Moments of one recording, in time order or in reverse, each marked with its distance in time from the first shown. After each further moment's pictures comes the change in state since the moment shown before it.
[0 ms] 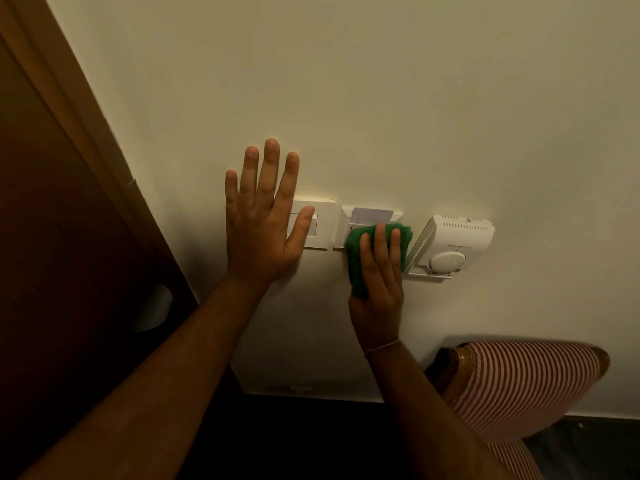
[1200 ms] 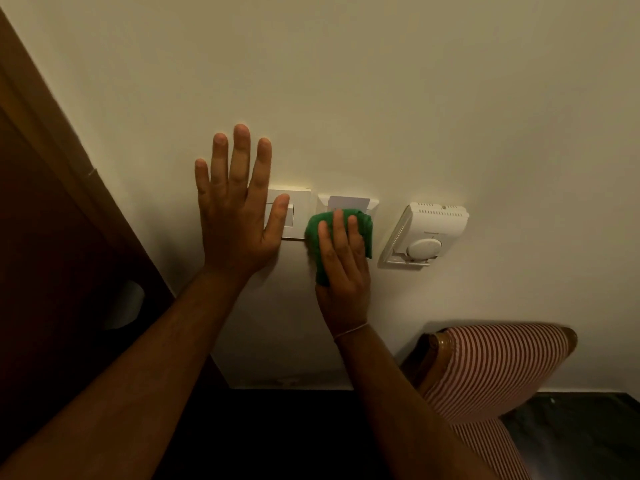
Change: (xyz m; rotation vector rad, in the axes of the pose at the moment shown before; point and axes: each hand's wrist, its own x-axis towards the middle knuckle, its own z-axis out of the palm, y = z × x) left_hand -0.003 0.000 0.005 0.014 0.023 -0.013; right_hand -0.001 -0.008 0.014 -0.075 0.023 -0.054
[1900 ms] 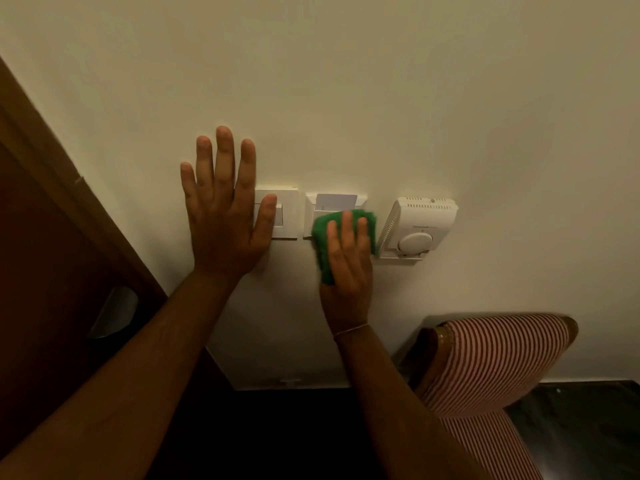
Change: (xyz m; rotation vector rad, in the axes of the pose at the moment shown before) left_hand 0.003 0.005 -0.004 0.025 0.040 -0.002; right_hand -0.011 0.016 -0.001 -0.027 0.070 0.076
